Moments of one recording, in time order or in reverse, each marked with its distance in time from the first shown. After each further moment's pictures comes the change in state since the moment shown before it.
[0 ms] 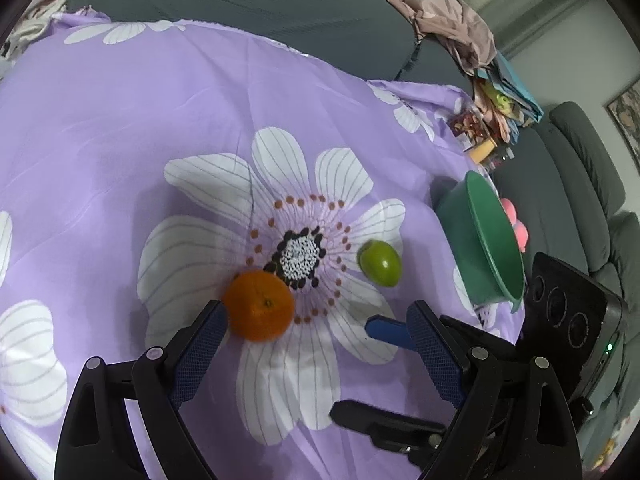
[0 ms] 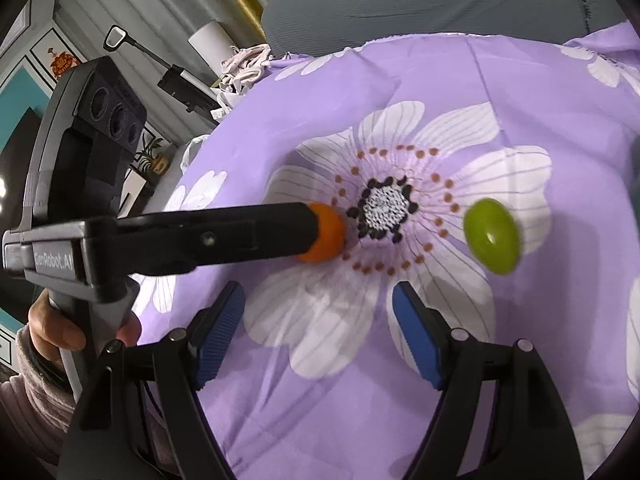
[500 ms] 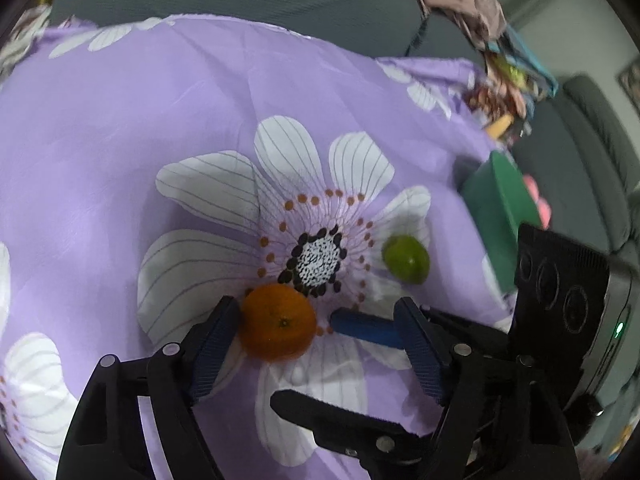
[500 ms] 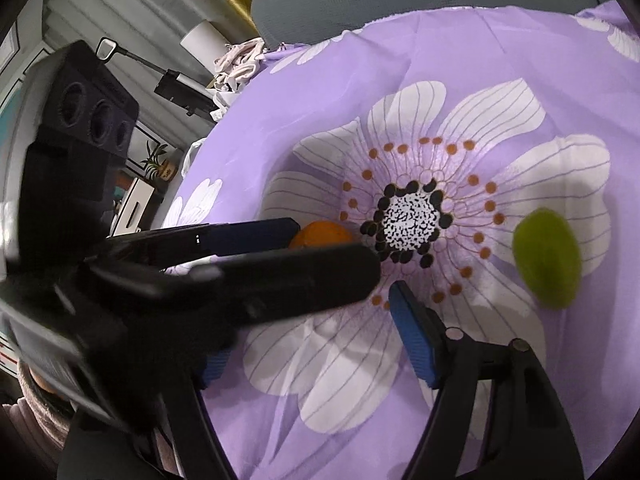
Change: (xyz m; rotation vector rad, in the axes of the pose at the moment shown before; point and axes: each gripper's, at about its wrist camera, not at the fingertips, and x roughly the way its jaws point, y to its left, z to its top) left arm 0.020 -0.004 0.010 0.092 0.071 0.095; right arm 0.033 -0.007 0.012 0.079 0.035 0.066
